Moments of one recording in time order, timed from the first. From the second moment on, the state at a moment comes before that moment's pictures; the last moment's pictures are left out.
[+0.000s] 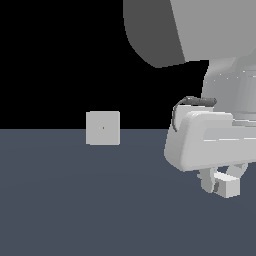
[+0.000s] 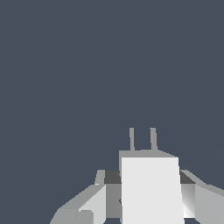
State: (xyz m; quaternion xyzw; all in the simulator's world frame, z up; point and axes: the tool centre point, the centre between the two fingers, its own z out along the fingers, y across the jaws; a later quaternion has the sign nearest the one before) arm -0.095 -0.147 0.012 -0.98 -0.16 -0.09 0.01
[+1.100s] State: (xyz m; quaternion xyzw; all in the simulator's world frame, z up) arm -0.081 -0.085 0.033 -0.99 -0.10 -0.09 0.01
